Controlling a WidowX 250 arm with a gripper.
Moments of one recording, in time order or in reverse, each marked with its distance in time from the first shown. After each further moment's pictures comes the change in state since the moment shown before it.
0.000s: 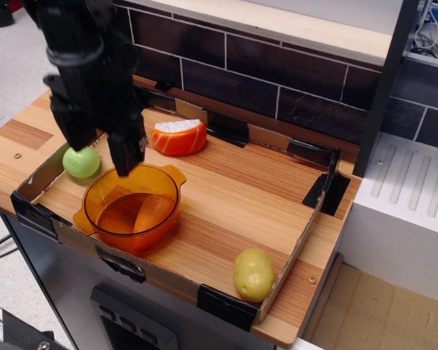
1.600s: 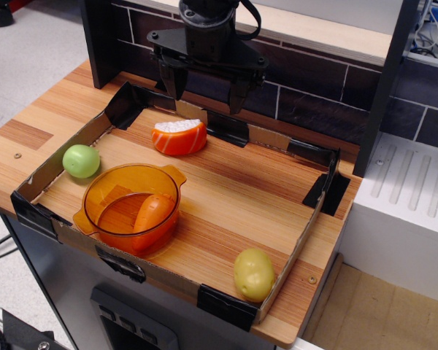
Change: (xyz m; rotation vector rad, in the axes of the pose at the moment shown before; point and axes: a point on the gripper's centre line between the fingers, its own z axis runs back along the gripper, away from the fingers) arm 0.099 -0.041 0.016 0.129 -0.227 0.299
